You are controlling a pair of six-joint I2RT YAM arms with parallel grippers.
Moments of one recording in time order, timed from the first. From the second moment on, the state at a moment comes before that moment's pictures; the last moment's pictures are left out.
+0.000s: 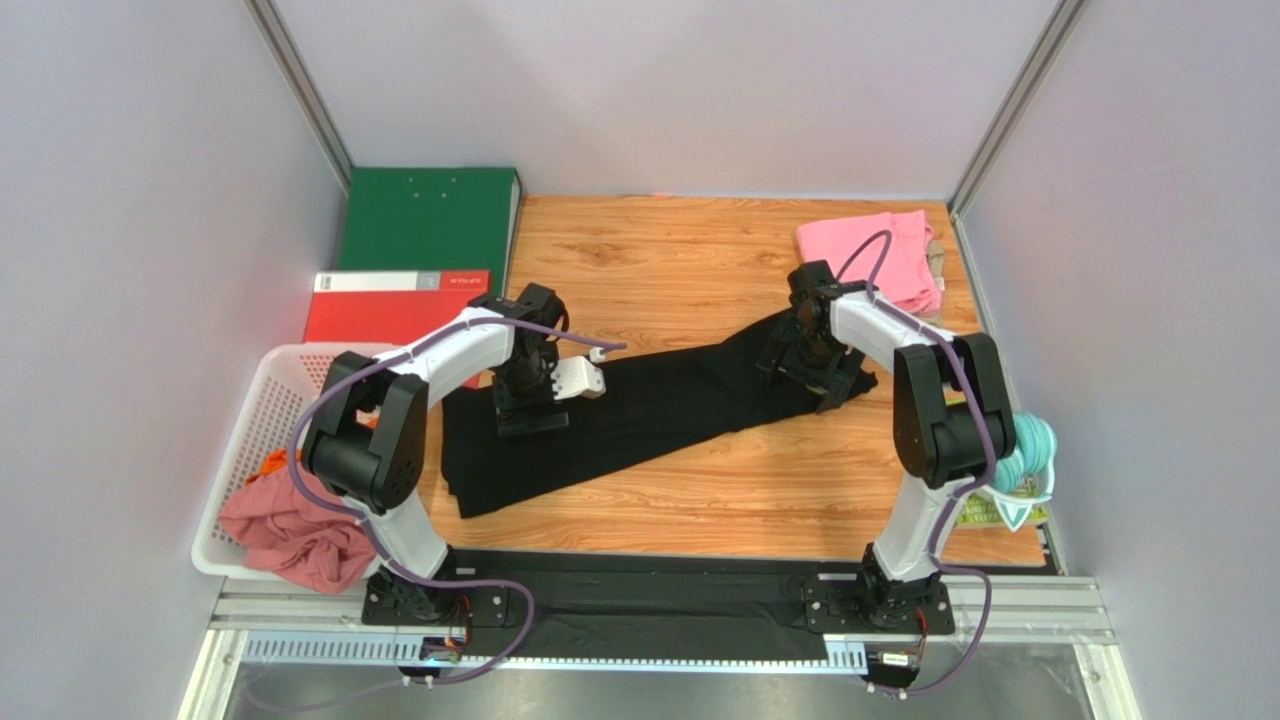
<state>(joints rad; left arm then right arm) -0.40 1.72 1.15 -0.95 0.02 0.96 0.21 1.83 1.21 -0.78 0.08 0.73</state>
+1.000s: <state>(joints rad) -0.40 1.72 1.25 -1.01 0.01 0.95 0.40 2.25 1.83 -0.96 -0.03 0.68</state>
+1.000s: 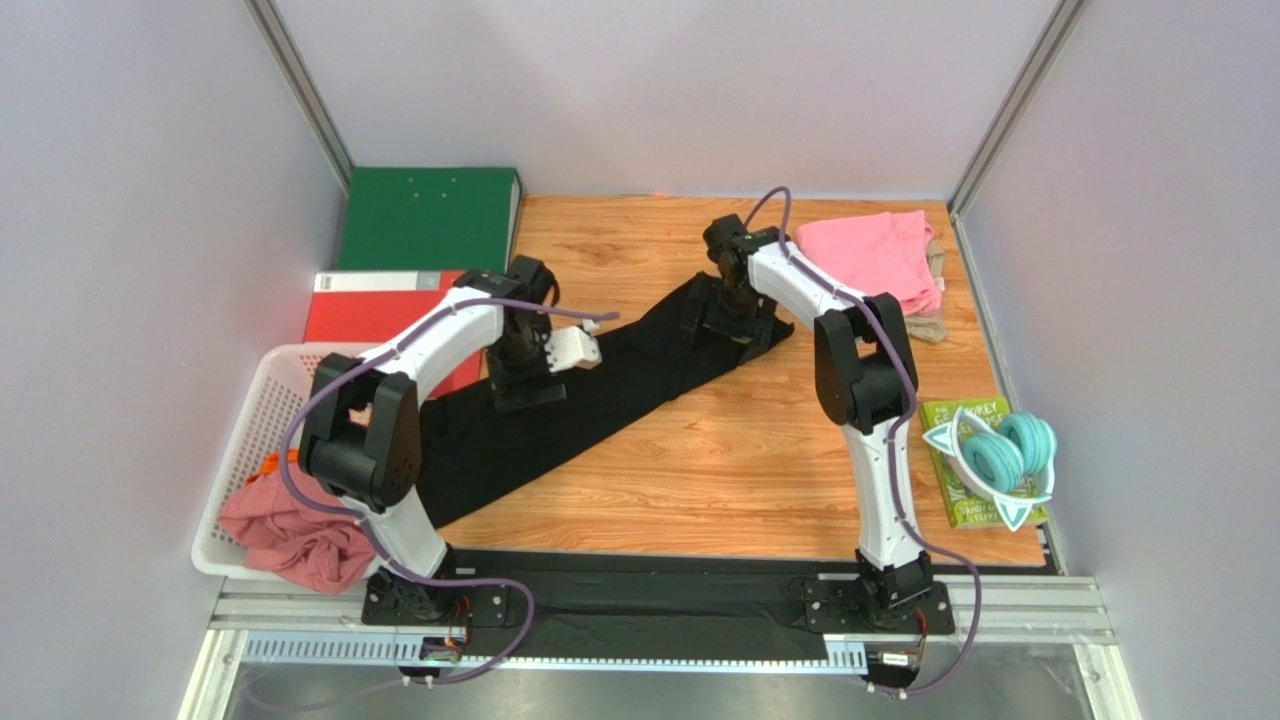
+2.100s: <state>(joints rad) -0.39 1.83 1.15 -0.98 -0.08 0.93 0.22 2.18 2.22 -1.00 -0.13 0.61</state>
